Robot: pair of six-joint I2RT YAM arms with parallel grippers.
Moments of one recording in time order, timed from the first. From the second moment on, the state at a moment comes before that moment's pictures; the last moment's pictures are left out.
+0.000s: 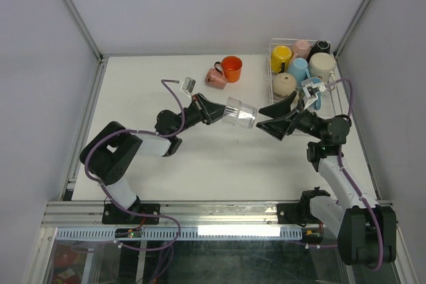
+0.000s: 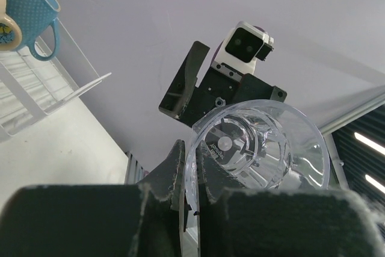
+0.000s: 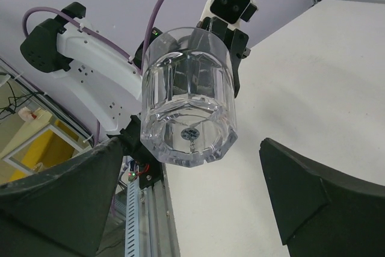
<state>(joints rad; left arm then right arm) -0.64 1.70 0.65 1.51 0.51 -1.39 0.07 0.95 0.45 0.98 -1.10 0.95</state>
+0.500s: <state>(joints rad) -0.69 1.76 0.71 1.51 0.49 -1.42 0.10 0.95 0.45 0.94 -1.09 0.99</state>
